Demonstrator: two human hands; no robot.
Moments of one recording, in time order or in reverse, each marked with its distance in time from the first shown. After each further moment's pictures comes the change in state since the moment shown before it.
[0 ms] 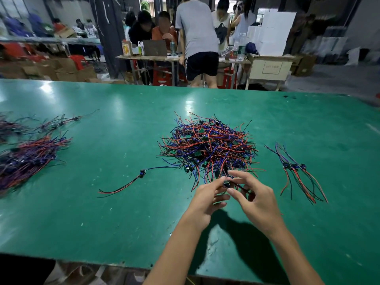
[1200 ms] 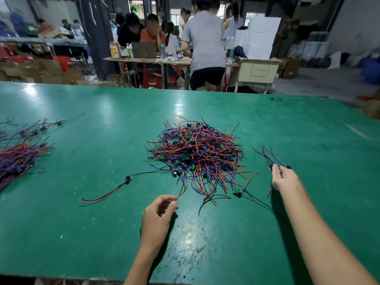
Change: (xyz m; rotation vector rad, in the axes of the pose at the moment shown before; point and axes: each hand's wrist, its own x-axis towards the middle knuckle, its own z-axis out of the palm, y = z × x) left_hand 0.008 -0.049 -0.105 0.467 0.374 0.582; right_hand 0.072 0.094 -0.077 0.667 0.413 0.903
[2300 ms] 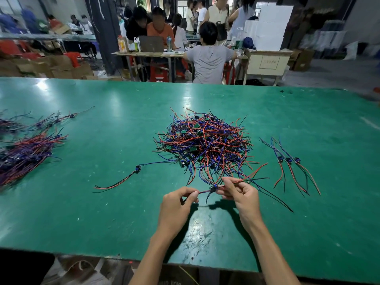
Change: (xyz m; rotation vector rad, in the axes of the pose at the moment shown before) left_hand -0.005 0.014 0.015 0.362 -0.128 0.183; right_hand -0.102 0.098 0.060 0.048 -0.394 -0.186
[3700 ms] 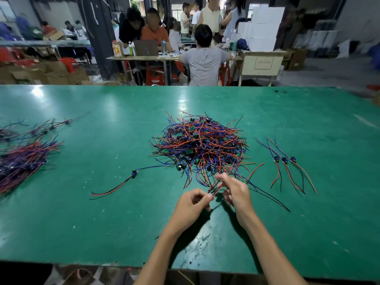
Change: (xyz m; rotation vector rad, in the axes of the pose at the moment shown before) left_hand 0.009 0.035 0.018 -0.304 -0.353 -0.192; right_hand 0.020 0.004 0.004 -0.143 0.020 0.022
